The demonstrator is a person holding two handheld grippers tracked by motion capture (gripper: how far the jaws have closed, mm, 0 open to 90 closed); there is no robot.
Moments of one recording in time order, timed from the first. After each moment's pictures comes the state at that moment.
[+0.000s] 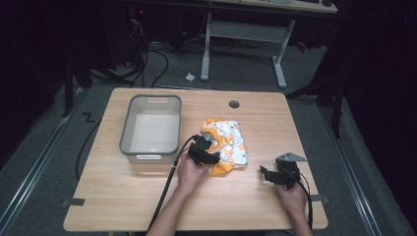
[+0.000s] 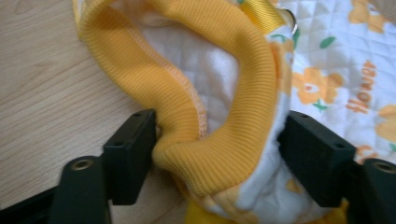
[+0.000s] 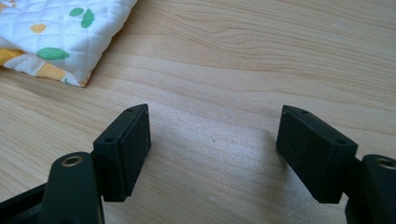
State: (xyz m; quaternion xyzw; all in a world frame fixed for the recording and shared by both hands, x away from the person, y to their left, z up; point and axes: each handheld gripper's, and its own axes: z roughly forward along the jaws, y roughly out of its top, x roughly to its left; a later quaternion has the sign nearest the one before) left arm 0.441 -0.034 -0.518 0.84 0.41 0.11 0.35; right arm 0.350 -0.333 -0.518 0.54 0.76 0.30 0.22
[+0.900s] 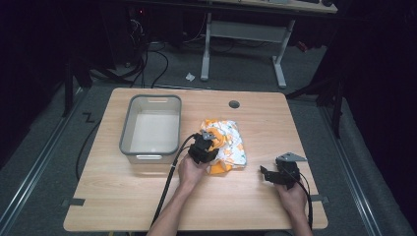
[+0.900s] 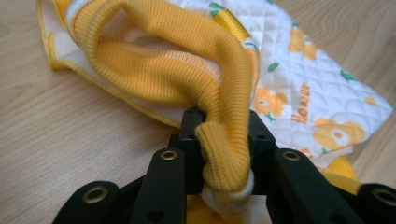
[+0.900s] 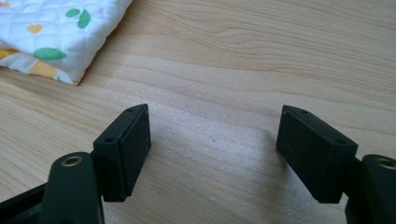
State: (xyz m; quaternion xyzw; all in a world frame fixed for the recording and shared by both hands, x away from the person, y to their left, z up) left arm 0.436 -0.030 -0.499 0.83 0.39 0.08 0.39; right arm 0.350 -0.333 -0.518 0.54 0.76 0.30 0.22
